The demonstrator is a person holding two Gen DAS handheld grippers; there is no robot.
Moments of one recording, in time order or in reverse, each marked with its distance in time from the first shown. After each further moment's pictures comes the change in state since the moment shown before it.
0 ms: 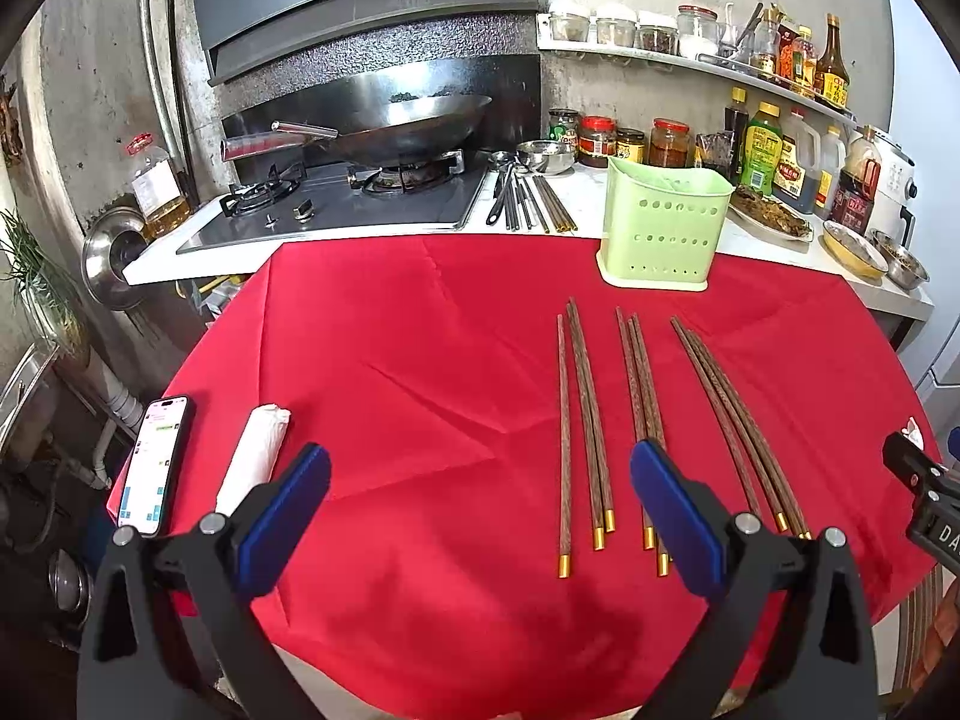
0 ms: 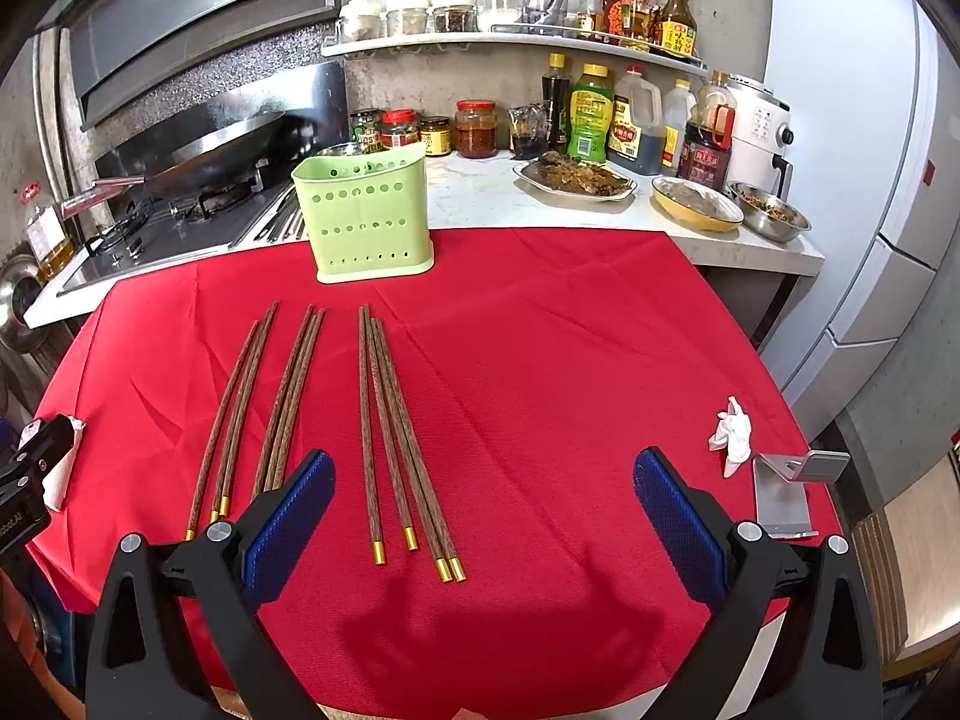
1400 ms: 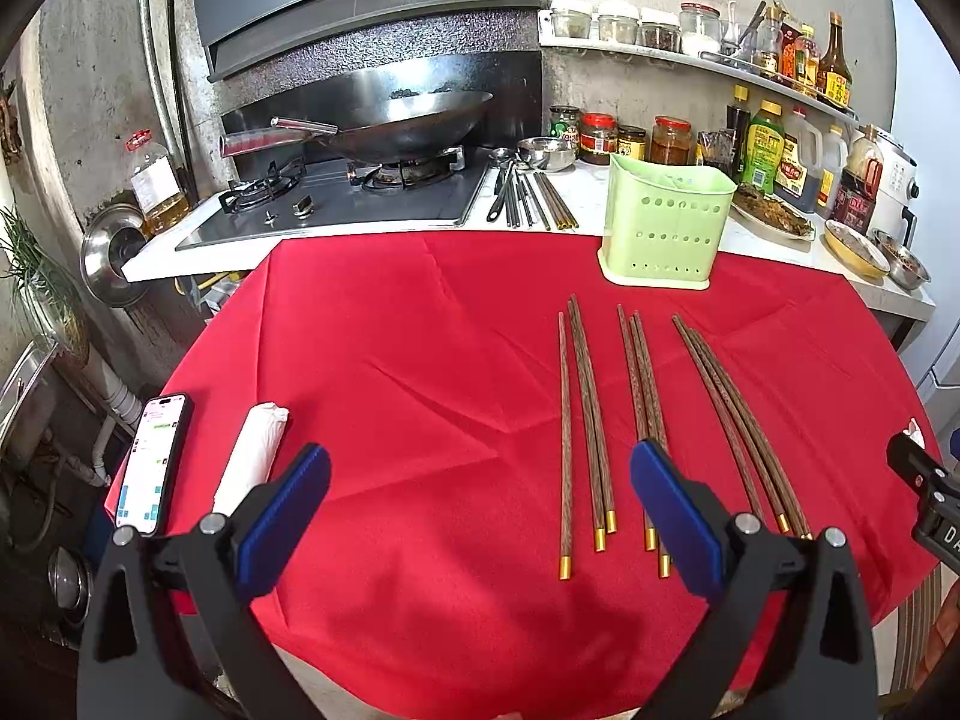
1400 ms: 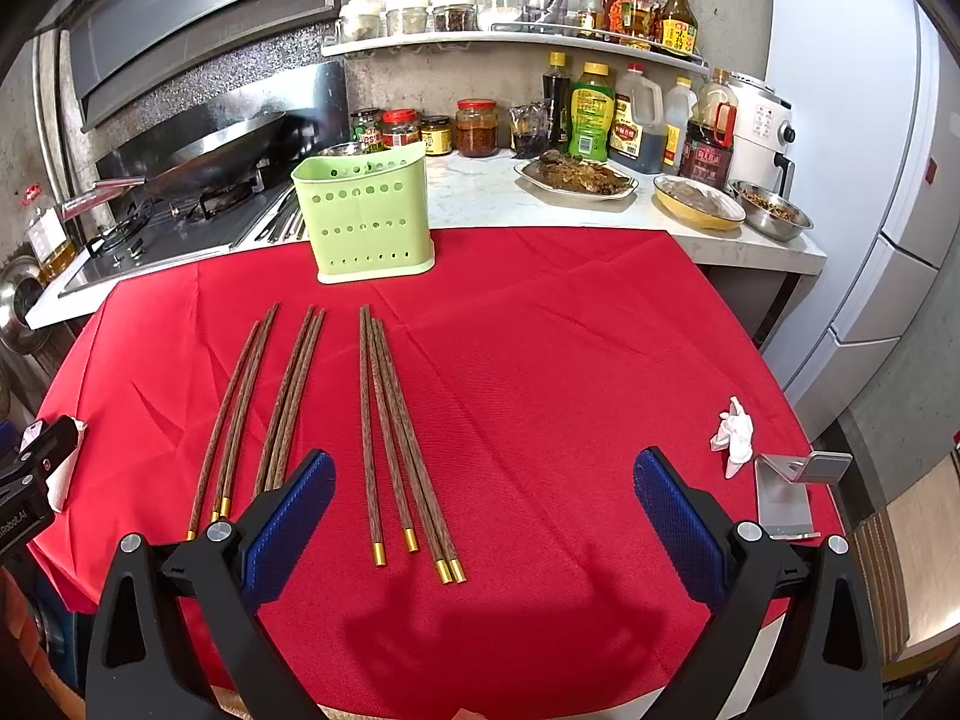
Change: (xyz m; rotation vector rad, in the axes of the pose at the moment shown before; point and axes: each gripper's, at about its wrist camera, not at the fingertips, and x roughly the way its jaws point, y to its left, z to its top) left arm 0.002 0.001 0.001 -0.002 0.006 0.000; right arm 0.002 0.001 0.001 0.004 0.002 0.000
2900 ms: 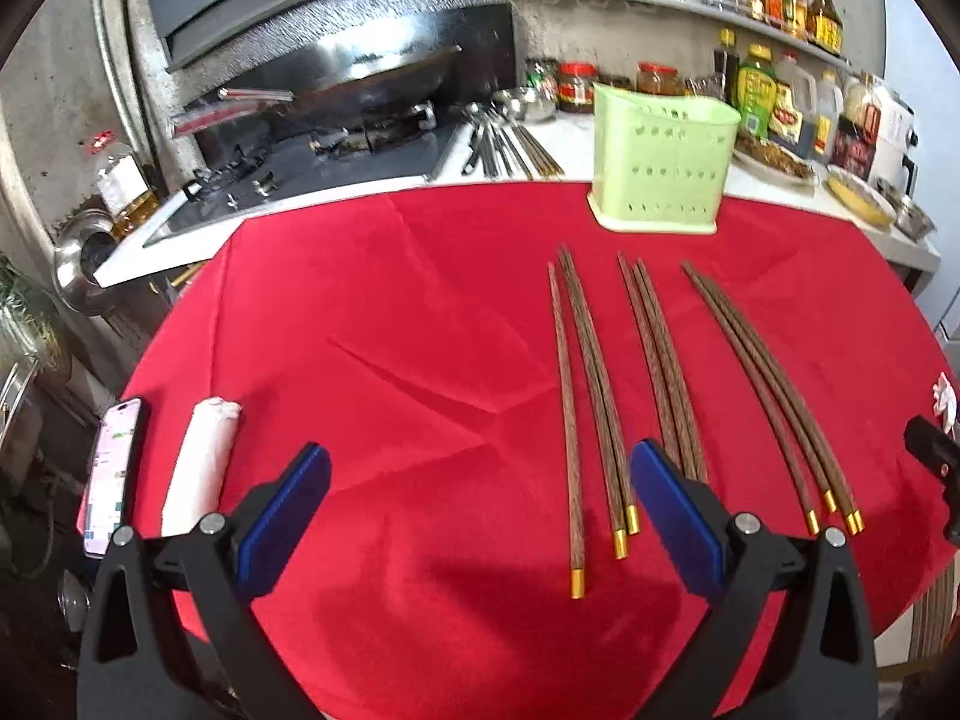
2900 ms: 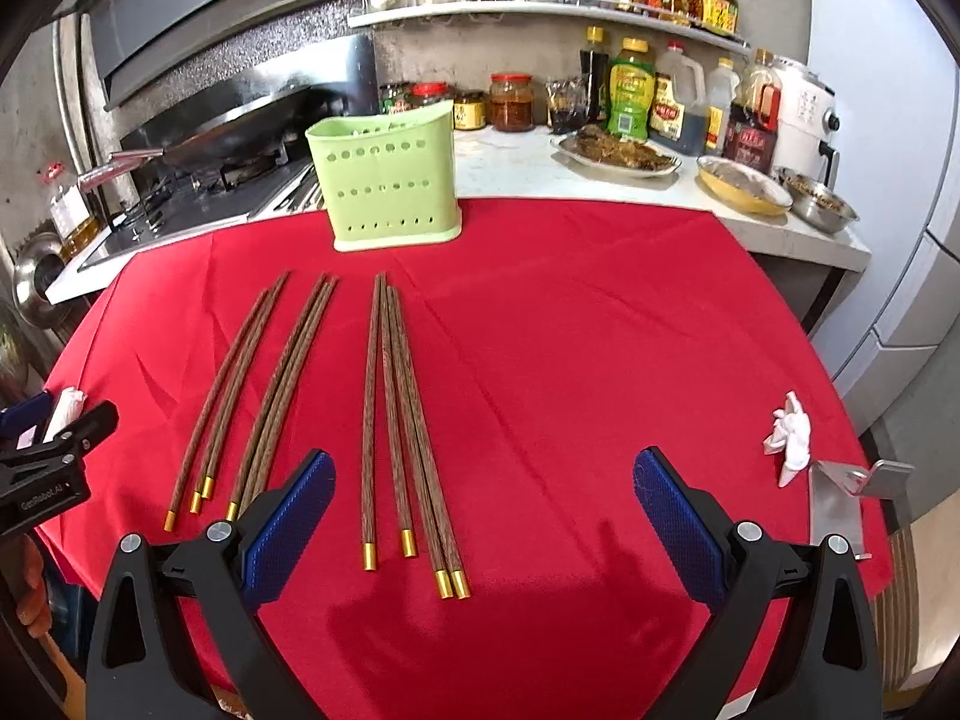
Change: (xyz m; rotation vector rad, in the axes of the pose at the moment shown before) left arm 0.059 -0.017 -0.009 0.080 0.098 -0.023; right arm 0.046 -0.008 -0.010 -0.037 0.049 0.101
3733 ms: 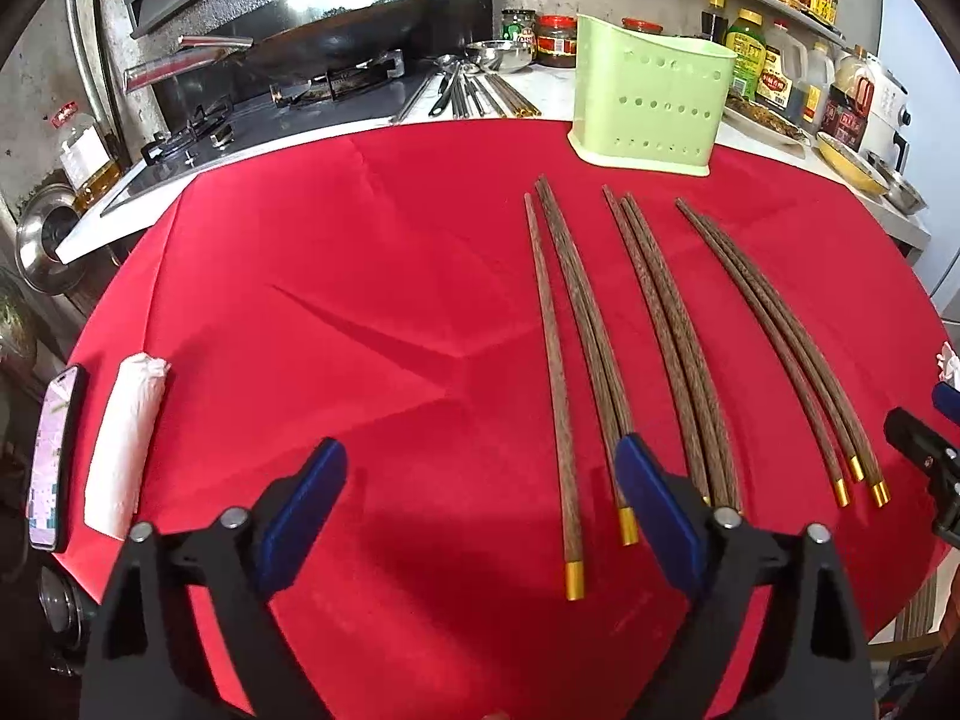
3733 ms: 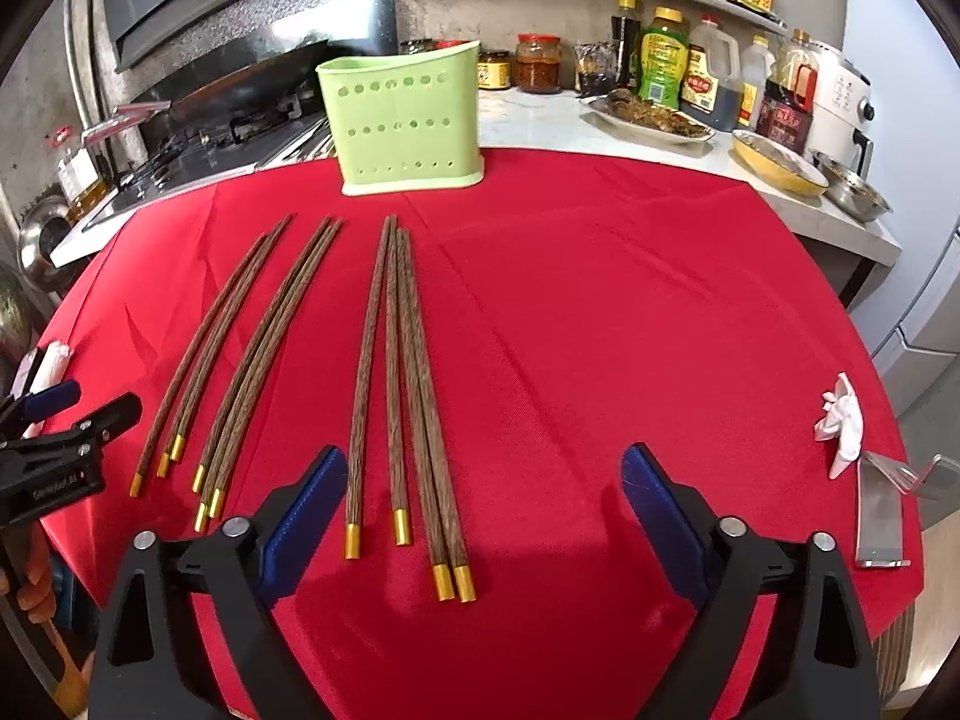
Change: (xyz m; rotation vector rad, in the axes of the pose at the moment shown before) left arm 0.042 -0.004 -0.018 0.000 0.073 -0.072; right arm 0.036 0.009 -0.019 -0.069 0.058 0.031
